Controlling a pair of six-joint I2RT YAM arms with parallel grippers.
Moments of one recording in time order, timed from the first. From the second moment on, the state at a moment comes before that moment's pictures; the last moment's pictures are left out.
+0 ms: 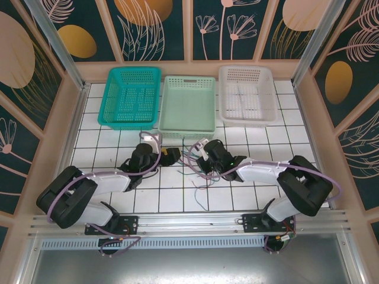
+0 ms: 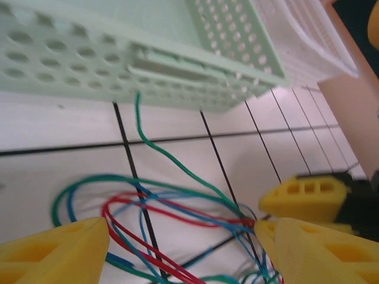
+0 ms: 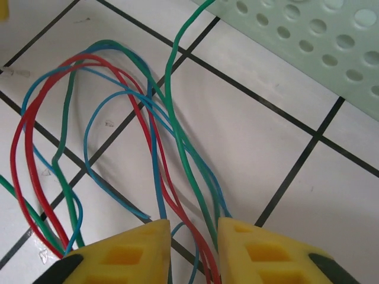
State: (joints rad) left arm -0.69 1.40 0.34 0.61 0.14 -0.71; right arm 0.85 1.48 0.62 0.06 0.07 0.12
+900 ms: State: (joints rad) left arm -1.02 1.38 0.43 0.37 0.08 -0.38; right arm 0.54 1.21 0.68 -0.25 -0.08 0.42
